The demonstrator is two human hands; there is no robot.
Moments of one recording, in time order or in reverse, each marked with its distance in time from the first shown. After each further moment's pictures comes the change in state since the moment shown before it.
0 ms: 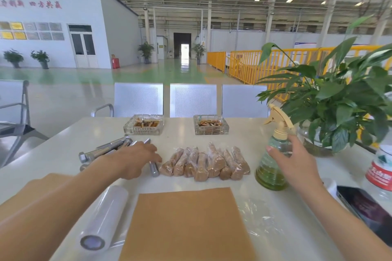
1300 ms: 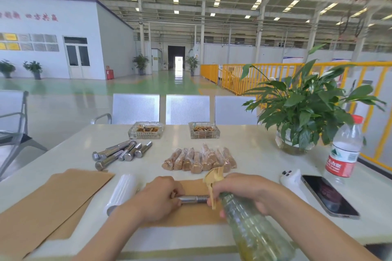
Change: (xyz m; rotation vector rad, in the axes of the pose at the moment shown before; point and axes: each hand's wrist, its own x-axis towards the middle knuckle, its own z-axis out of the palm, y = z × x) left_hand -0.095 0.125 0.011 -0.628 0.280 0.007; right_hand -0.132 -0.136 -0.020 0.108 -1.005 0.543
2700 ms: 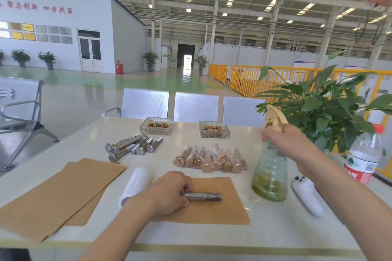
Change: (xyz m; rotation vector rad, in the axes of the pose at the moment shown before) left_hand 0.003 -0.001 0.002 -0.053 0.010 -0.039; right_hand -0.006 -0.030 -0.087 -0.067 0.797 -0.450
